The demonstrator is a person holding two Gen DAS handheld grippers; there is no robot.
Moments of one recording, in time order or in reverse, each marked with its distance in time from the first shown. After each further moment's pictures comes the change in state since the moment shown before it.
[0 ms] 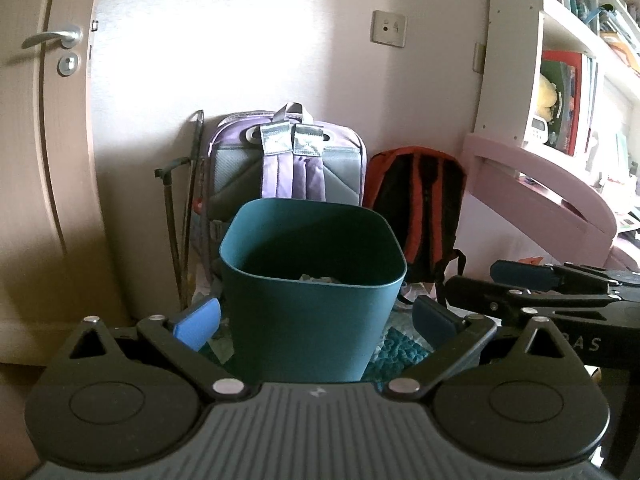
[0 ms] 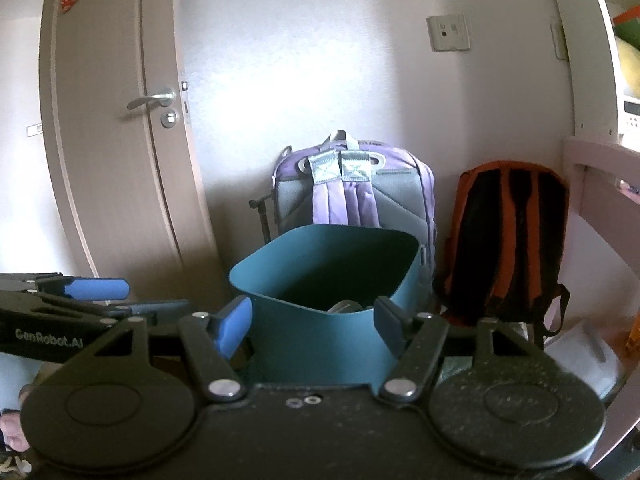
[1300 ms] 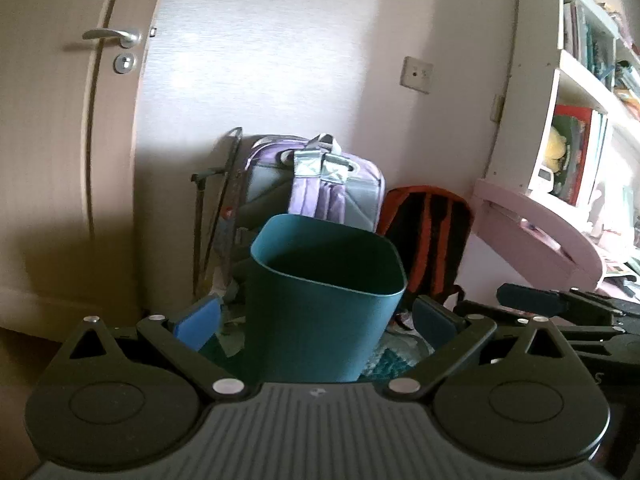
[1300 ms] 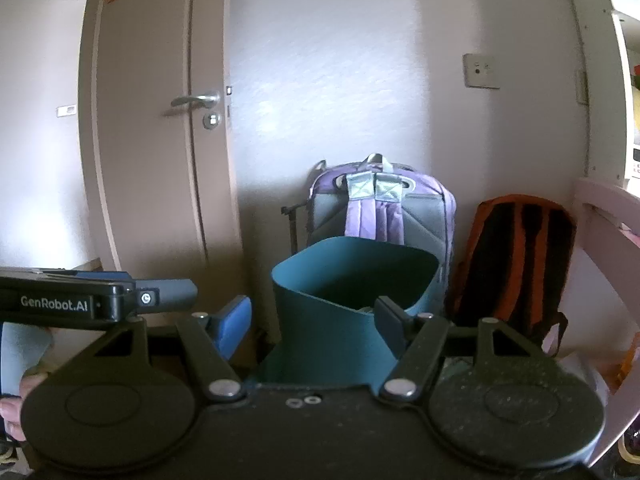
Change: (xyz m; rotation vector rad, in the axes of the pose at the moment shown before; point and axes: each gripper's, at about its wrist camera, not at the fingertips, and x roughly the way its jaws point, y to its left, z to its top) left arm -0.059 0.007 -0.019 -0.127 -0.092 0.046; right arm -0.046 0.033 0.000 -0.106 -0.023 0.042
